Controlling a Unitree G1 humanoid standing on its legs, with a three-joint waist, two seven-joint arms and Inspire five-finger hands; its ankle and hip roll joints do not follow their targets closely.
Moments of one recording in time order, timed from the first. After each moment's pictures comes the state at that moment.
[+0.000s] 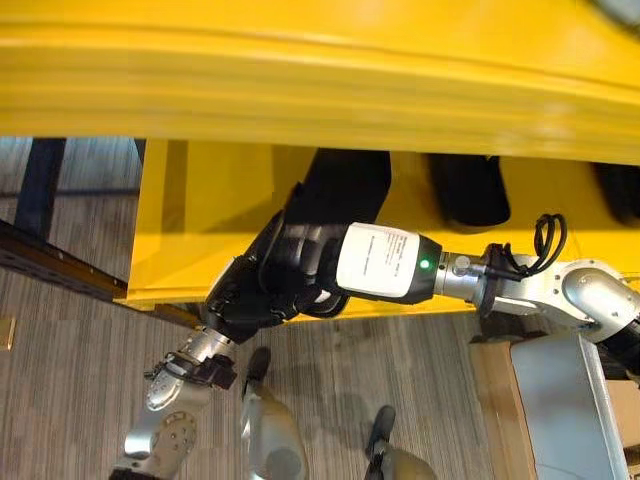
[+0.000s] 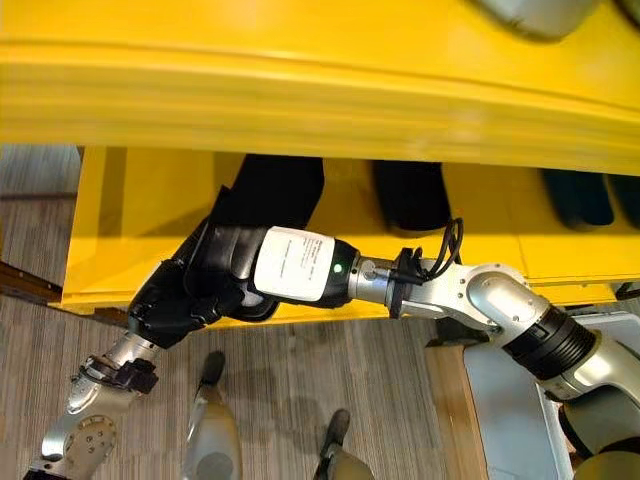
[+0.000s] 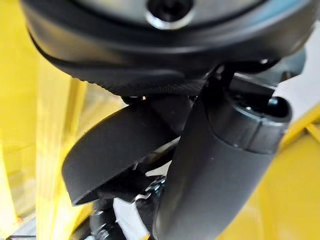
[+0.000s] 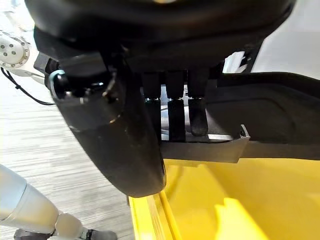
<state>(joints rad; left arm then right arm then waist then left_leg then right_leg) 0.03 0.58 -0.12 -0.12 -0.98 -0.16 -0.38 -0.89 -1.02 0.74 -0.15 -0.82 -0.54 -0.01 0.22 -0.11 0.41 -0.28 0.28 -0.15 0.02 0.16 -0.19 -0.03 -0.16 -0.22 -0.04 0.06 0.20</state>
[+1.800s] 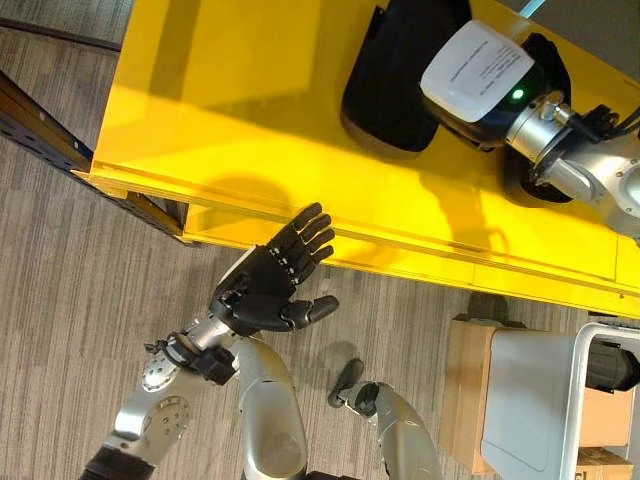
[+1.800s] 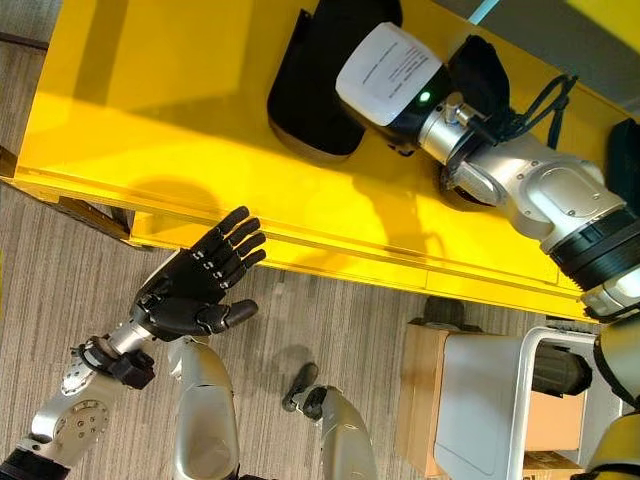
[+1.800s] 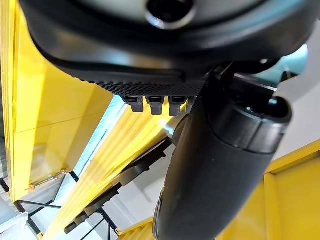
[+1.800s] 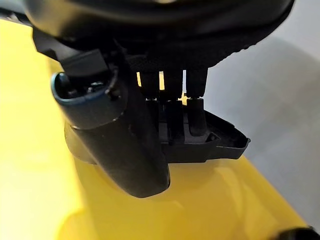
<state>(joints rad) 0.00 0.70 -0.20 -0.14 -1.02 -0.18 -0.49 -1.34 -1.14 0.98 0.32 -0.72 -0.19 -0.19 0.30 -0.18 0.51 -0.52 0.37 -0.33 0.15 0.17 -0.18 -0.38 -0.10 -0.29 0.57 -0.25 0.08</state>
